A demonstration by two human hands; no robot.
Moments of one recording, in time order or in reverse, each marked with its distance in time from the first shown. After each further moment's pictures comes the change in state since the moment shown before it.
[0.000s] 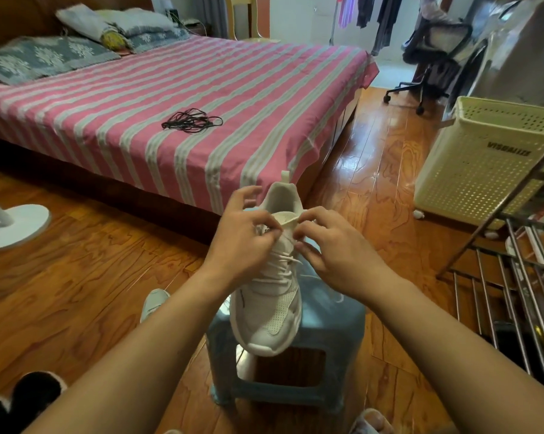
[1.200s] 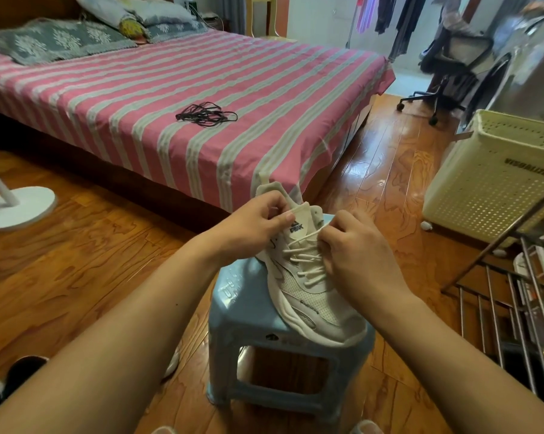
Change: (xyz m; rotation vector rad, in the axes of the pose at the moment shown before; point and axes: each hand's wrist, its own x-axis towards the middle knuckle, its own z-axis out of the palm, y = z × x) left_hand 0.033 -0.020 -0.011 -0.280 -0.377 -0.135; right_hand 0.003 -0.022 -0.001 -0.292 0.112 0.091
